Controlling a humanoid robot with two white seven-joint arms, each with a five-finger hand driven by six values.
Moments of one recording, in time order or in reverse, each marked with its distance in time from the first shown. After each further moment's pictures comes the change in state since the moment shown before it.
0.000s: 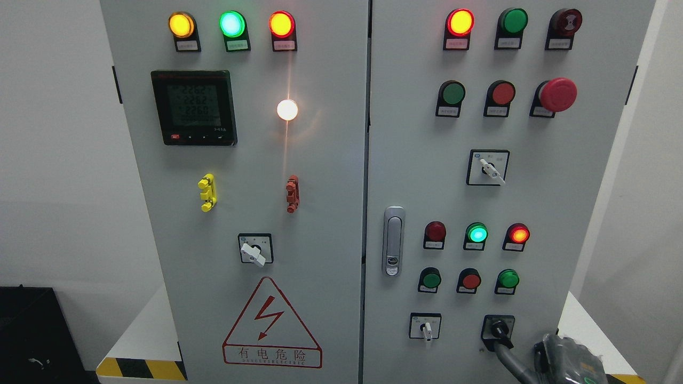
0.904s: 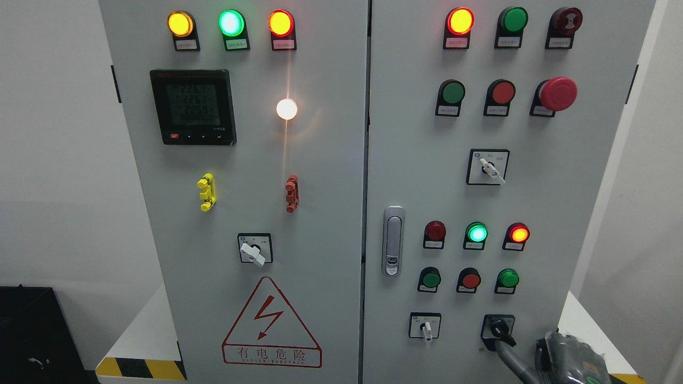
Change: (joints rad) left arm 0.000 0.000 0.000 0.000 0.000 0.000 0.000; right arm 0.017 0.014 0.007 -0.039 -0.006 -0.011 -0.016
